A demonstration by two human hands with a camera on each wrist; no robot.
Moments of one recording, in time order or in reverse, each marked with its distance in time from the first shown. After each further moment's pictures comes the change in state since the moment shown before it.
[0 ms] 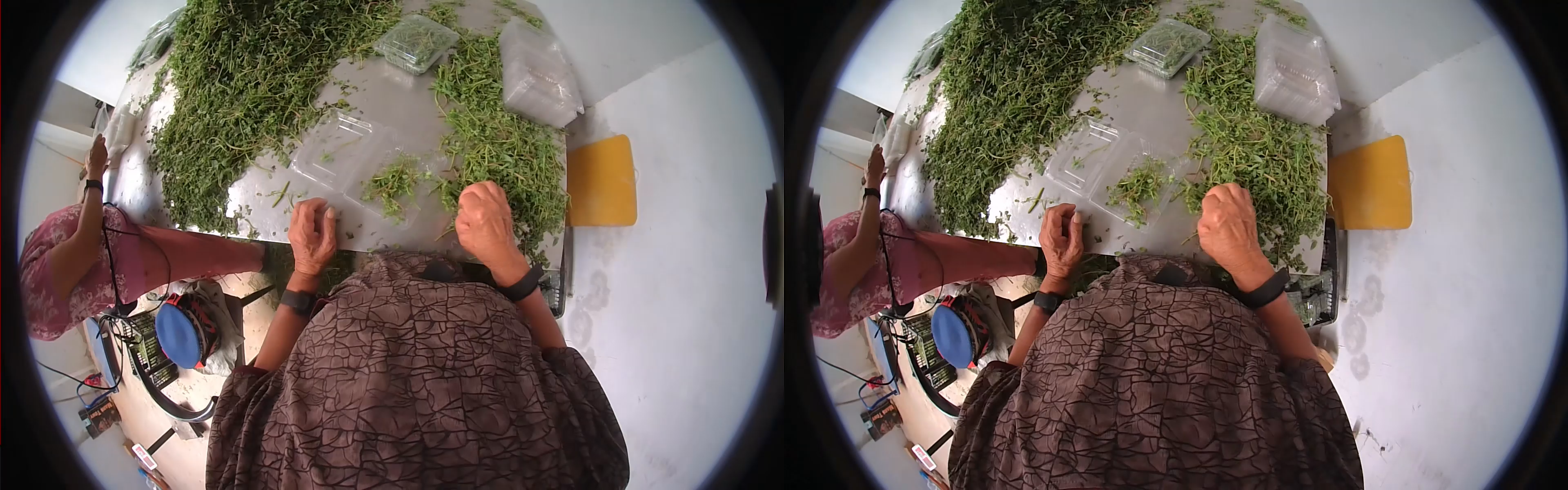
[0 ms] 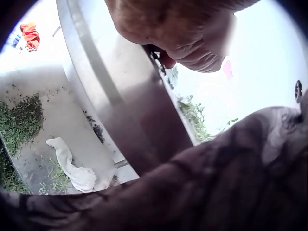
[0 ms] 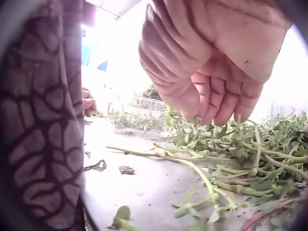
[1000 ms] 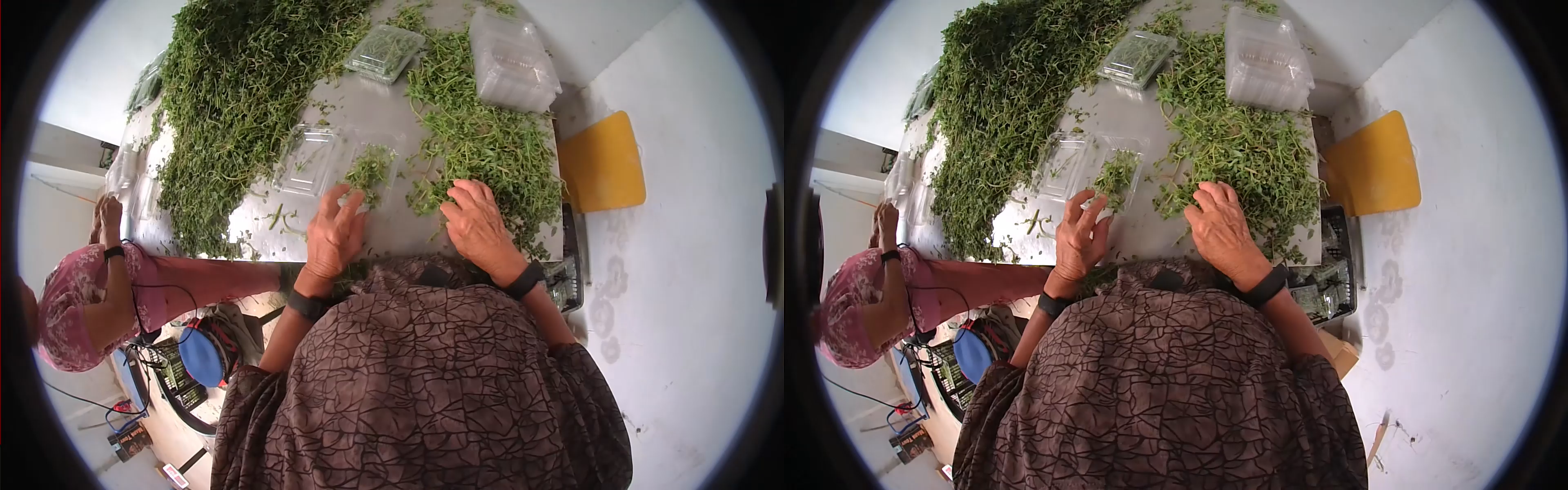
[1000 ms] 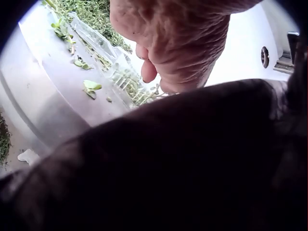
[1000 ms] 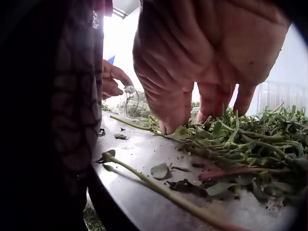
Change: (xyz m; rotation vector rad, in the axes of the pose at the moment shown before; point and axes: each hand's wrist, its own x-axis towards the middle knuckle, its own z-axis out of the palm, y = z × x) left_hand 0.039 0.060 0.017 0.102 -0.243 0.333; right_hand -0.014 0.012 -0.007 -0.014 -0.044 -0.064
